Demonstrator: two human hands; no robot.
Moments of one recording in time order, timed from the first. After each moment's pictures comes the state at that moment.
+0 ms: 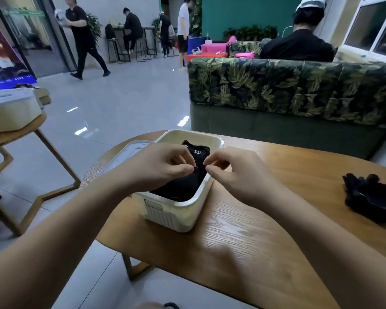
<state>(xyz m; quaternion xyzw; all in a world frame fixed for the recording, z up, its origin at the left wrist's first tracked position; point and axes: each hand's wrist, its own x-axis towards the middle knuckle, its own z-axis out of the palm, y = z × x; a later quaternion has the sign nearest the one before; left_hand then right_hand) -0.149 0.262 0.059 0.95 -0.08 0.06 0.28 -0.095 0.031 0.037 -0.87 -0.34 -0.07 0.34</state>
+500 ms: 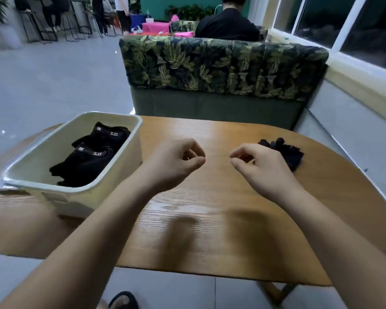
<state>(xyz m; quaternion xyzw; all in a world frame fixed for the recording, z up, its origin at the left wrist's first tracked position) -0.110 0.060 0.008 0.92 -0.12 0.06 0.36 -0.104 -0.182 -0.005 -0.93 -0.12 -0.12 0.32</state>
